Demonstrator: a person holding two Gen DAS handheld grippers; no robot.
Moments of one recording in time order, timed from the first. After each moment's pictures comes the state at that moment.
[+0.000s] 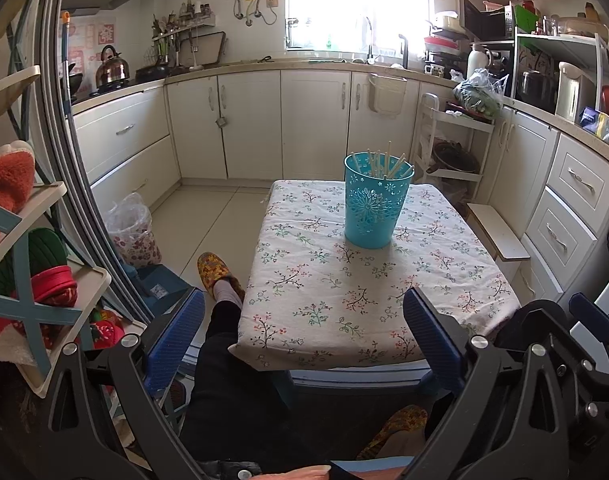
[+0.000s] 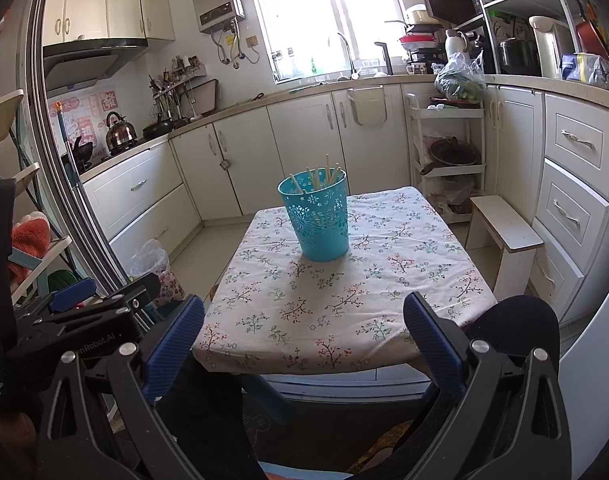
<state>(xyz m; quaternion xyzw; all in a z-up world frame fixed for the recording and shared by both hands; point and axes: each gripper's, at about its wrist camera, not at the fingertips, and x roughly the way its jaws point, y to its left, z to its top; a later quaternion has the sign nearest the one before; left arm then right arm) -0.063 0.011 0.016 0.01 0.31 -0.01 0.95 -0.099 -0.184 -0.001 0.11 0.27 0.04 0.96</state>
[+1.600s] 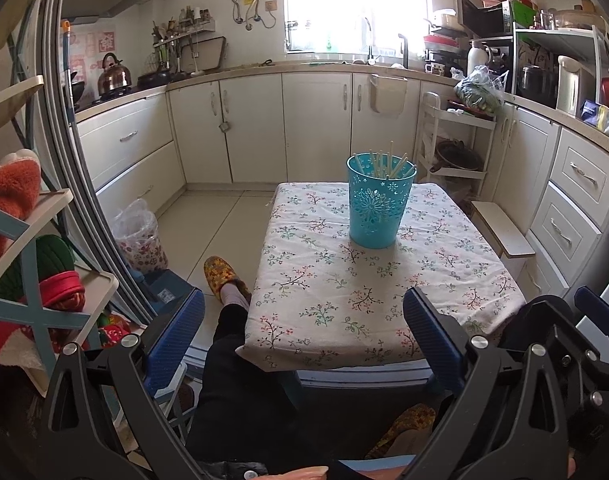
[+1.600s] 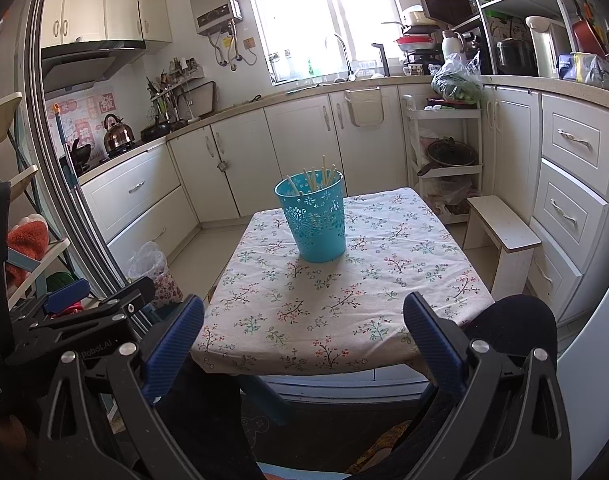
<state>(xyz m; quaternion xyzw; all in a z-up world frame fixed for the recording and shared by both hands) -0.068 0.007 0.020 0.02 0.30 -0.01 0.95 -0.099 -0.188 0.000 0.11 0.27 0.03 0.96</state>
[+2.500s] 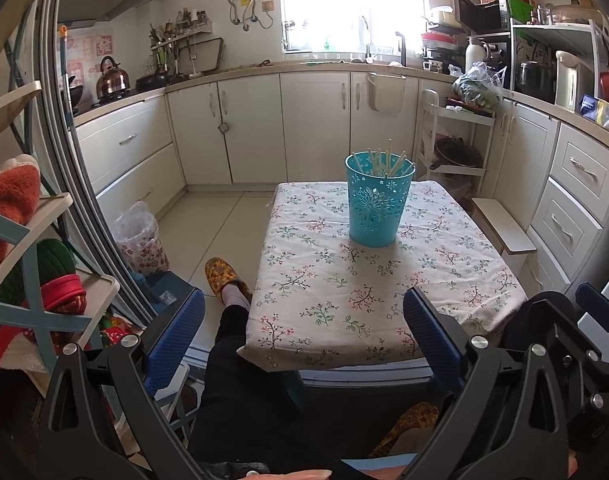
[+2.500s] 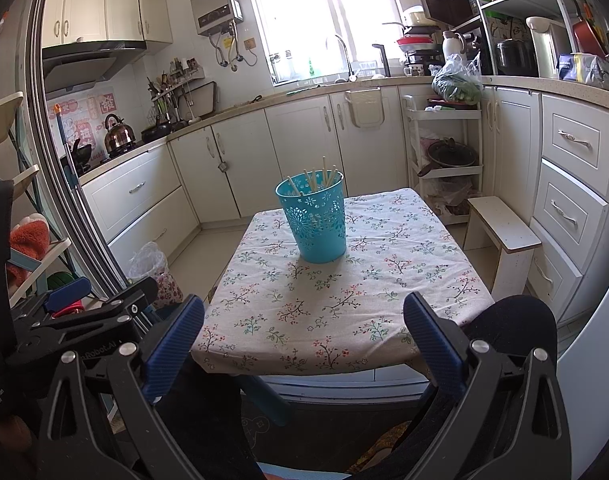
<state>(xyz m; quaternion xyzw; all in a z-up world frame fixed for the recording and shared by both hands) -0.069 0.005 0.020 0.03 0.31 -0.01 0.95 -0.099 -0.187 -0.001 0.11 0.27 0.03 0.96</state>
